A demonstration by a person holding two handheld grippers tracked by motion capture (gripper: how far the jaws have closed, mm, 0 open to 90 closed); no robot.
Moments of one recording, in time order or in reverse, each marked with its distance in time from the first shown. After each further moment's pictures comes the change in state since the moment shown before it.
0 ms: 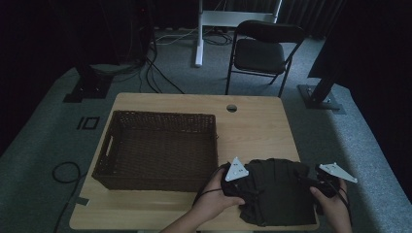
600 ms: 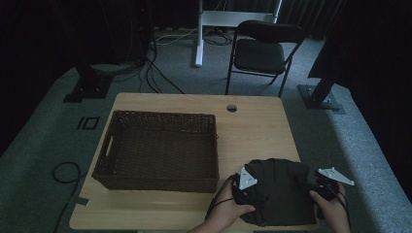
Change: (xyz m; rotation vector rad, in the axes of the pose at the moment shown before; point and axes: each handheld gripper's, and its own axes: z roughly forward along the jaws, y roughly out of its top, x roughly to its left) left arm -0.010 -0.039 0.044 0.081 0.109 -0.086; right arm -0.016 -0.027 0.015 0.072 -0.006 0.016
